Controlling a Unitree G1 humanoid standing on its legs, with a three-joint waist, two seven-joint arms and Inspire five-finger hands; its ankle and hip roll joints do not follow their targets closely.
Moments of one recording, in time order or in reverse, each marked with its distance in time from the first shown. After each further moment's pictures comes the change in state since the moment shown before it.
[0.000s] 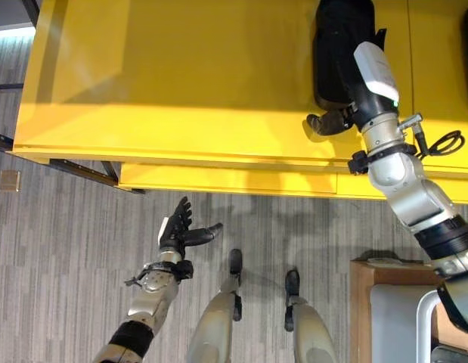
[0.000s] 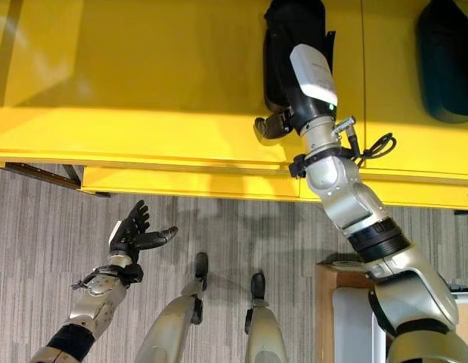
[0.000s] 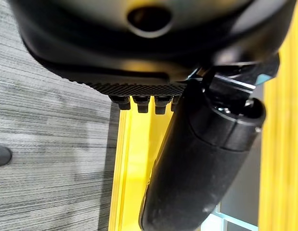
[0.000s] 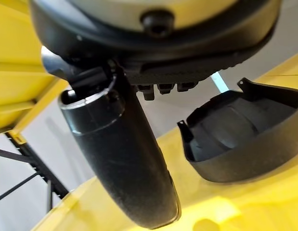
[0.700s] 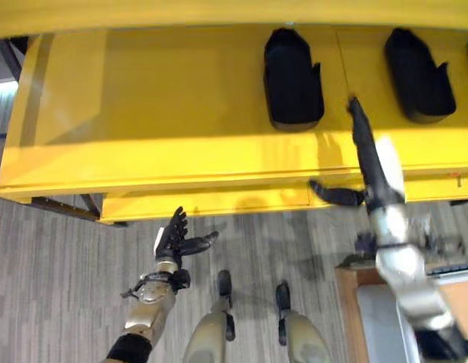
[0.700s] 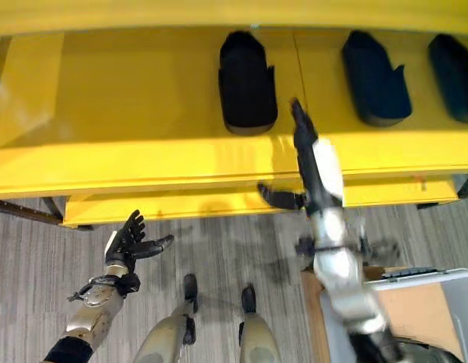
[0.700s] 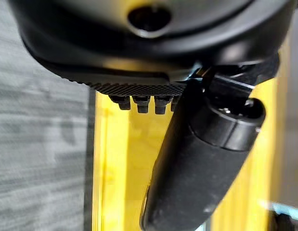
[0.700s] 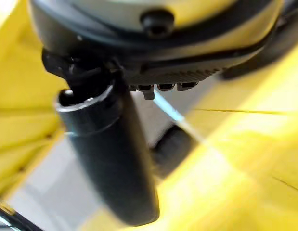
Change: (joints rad) left arm 0.148 -0.036 0.080 -0.056 0.082 0.032 -0.027; right arm 0.942 0.238 -0.349 -0.434 -0.055 -0.142 0.119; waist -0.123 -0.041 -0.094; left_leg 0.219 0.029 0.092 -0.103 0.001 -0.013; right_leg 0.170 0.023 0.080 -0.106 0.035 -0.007
